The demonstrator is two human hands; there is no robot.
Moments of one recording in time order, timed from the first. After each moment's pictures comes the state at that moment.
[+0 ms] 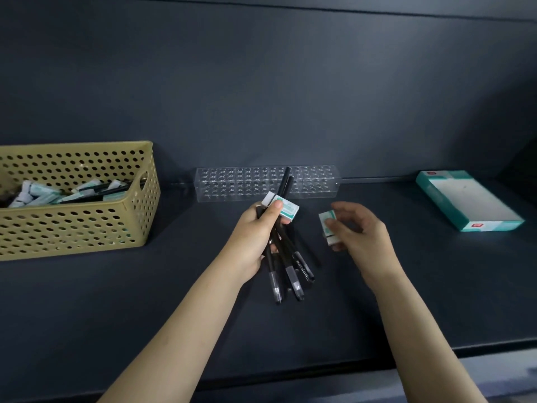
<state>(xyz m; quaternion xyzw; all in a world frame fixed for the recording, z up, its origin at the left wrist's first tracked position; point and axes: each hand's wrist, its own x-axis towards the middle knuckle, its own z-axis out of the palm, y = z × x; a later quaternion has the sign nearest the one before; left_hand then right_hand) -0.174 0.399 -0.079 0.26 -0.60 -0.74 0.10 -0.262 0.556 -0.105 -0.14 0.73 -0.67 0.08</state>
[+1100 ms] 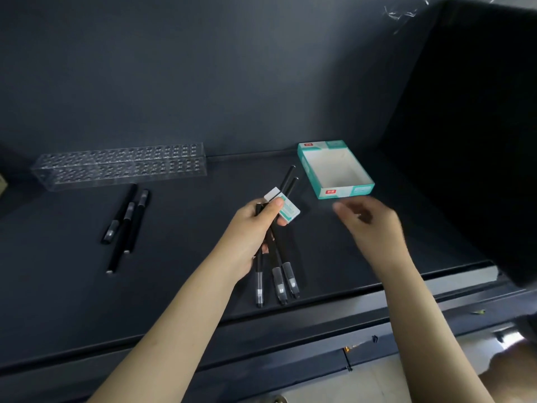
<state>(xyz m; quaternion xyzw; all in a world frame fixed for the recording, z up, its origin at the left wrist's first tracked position) -0.267 0.629 -0.091 0.23 -0.68 -0.70 0.05 -0.342 0.810 -0.097 -0.10 0.86 -0.50 -0.05</state>
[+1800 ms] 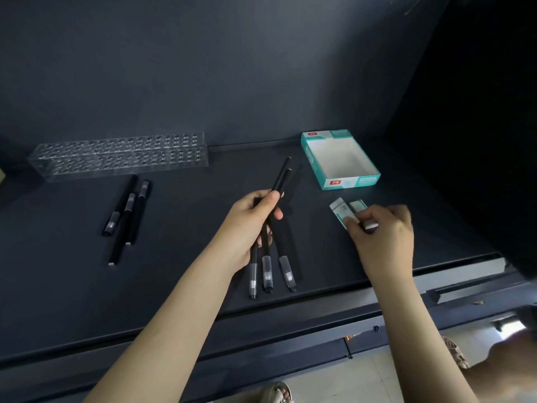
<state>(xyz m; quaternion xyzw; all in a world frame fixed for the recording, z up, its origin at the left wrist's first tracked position) -0.269 0.618 -0.103 0.21 -0.65 -0.73 0.05 -0.331 0.814 -0.128 -0.06 0.91 -0.36 -0.18</state>
